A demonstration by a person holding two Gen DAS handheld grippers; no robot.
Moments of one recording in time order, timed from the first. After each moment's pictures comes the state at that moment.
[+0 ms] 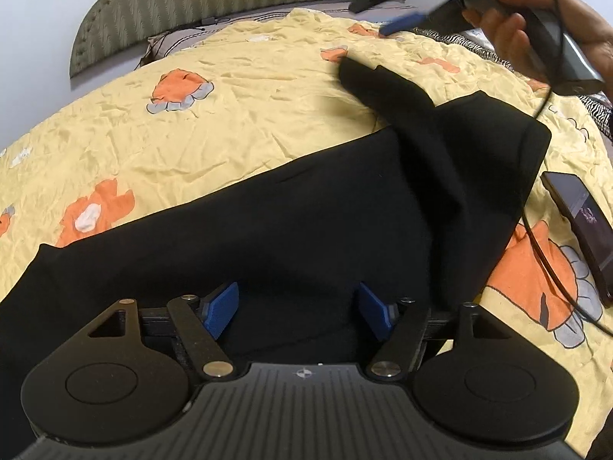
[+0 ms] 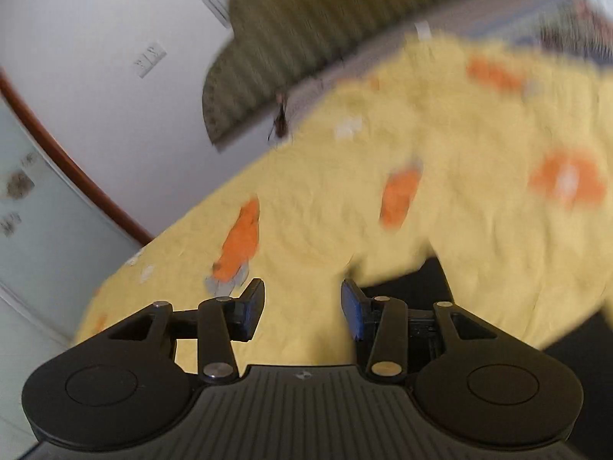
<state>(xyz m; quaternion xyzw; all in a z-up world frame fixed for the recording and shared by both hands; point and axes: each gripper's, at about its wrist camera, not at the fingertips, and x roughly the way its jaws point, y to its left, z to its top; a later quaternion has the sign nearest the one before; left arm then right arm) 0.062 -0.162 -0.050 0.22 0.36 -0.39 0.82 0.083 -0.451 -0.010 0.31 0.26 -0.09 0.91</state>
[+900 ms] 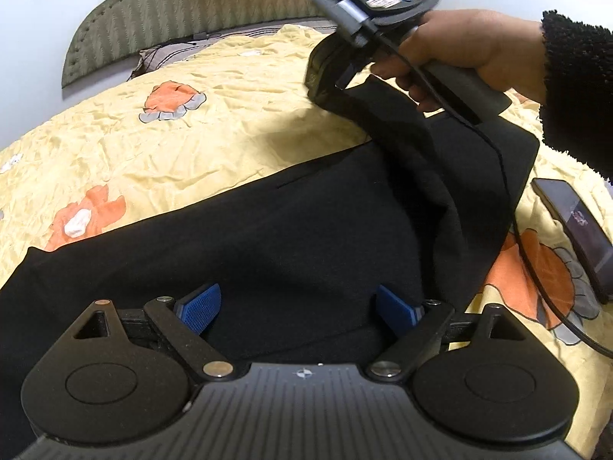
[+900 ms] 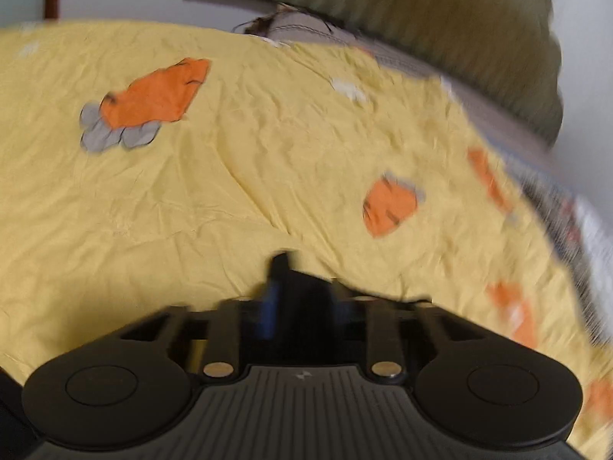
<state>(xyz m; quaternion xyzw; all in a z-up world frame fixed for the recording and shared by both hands) 0.065 -0.154 -0.055 0.19 0.34 -0.42 0.82 0.195 -0.370 -0.072 -0.05 0.43 -0.20 0.88</state>
